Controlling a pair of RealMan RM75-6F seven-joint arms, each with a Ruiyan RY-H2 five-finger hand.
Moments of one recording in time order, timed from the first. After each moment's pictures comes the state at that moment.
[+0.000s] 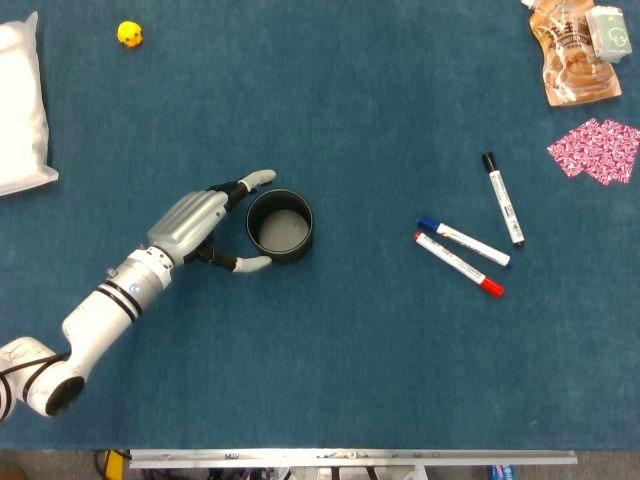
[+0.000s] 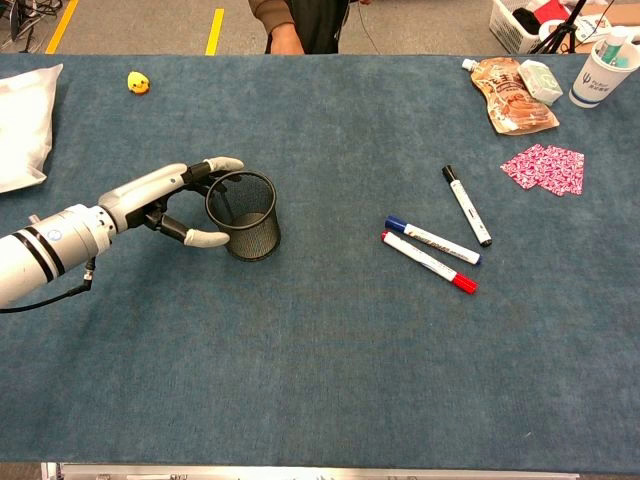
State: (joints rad) left arm -0.62 -1.55 -0.02 -1.30 1.53 0.89 -0.59; right arm 0.13 -1.05 0.15 -1.60 -1.44 1.49 -0.01
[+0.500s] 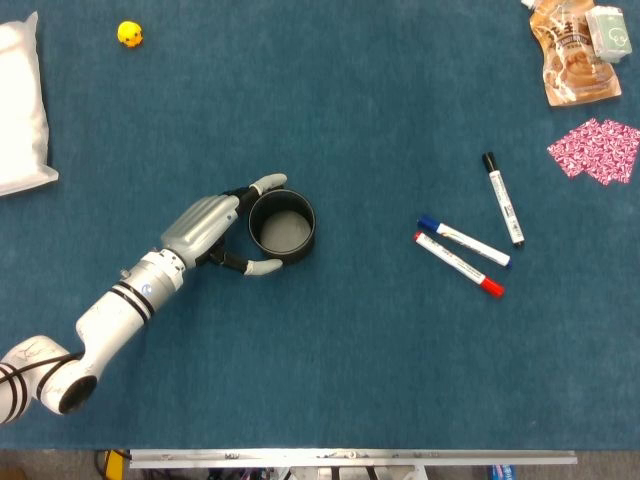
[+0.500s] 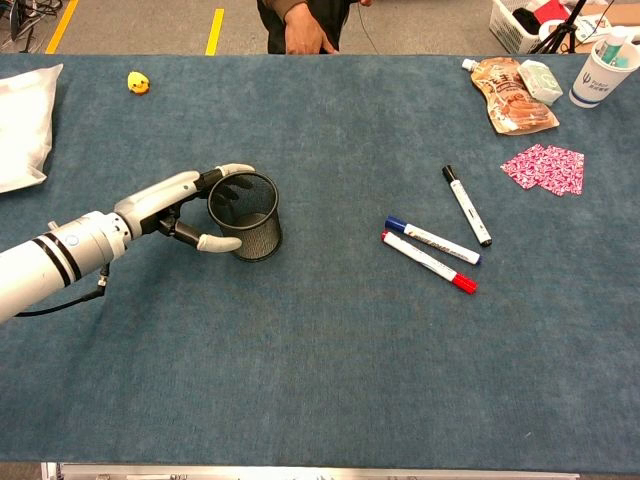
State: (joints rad) left arm -0.64 -1.61 -0.01 -1.25 1.52 0.89 -0.64; right arm 0.12 -1.04 0.15 -1.60 -1.44 1.50 0.00
